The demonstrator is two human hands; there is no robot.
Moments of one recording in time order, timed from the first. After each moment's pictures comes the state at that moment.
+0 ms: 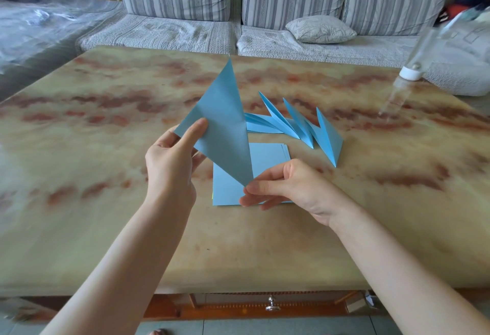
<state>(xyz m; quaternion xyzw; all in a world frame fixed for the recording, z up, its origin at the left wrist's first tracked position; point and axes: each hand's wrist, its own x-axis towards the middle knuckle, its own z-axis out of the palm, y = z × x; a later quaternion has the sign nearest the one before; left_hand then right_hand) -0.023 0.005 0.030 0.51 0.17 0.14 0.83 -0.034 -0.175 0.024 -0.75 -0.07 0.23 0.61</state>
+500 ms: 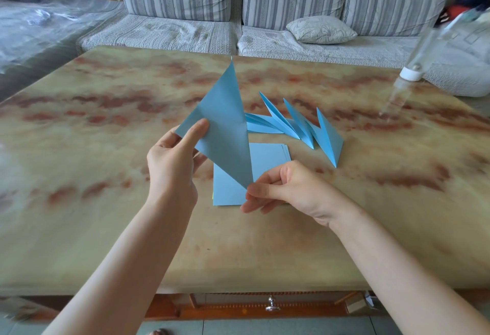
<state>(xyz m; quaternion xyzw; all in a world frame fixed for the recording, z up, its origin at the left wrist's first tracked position) -0.024 0.005 0.029 0.51 0.17 0.13 0.83 -0.033 -0.175 0.021 -0.76 -0.11 0.23 0.59</state>
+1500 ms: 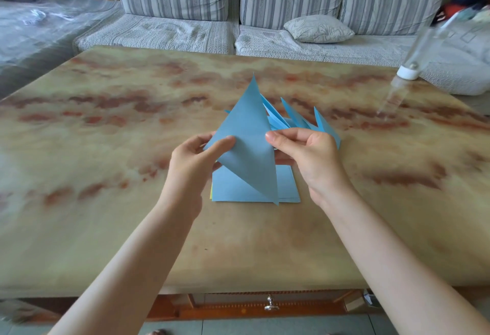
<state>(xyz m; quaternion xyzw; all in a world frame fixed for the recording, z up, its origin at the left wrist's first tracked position) -0.024 -0.009 0.021 0.62 0.10 0.03 0.78 -0.017 -0.171 0.034 -0.70 0.01 -0.05 0.71</state>
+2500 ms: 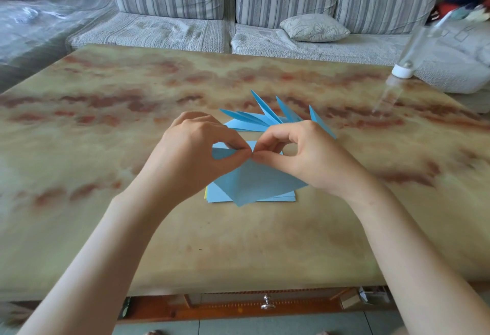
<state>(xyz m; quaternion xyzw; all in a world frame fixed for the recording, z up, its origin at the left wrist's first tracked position) -0.023 0.009 0.047 0.88 -0.28 0.22 0.30 -0.025 -0.187 0.061 -0.88 -0.24 -0.02 0.40</state>
